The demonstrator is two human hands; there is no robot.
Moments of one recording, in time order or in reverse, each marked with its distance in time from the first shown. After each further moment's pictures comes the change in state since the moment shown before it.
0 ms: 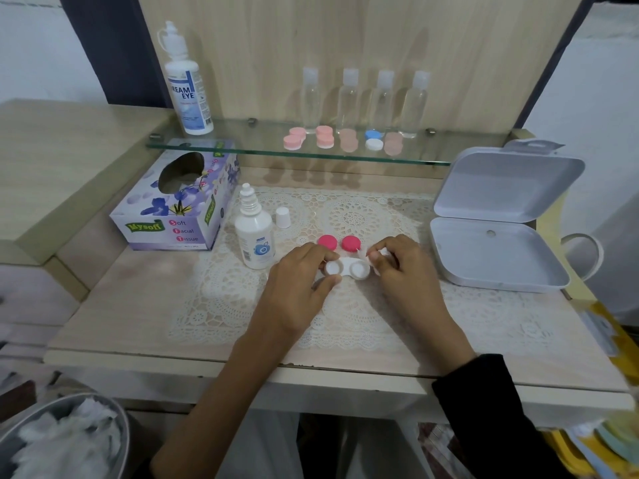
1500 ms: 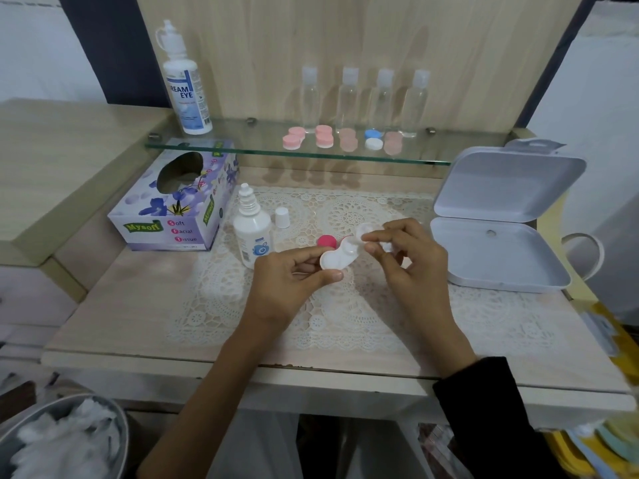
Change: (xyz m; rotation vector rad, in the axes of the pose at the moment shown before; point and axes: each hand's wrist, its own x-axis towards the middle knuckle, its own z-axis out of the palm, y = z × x) left_hand 0.000 0.004 -0.012 -0.686 0.040 -0.339; right_hand -0.001 -0.003 -0.004 0.168 0.231 -0.360
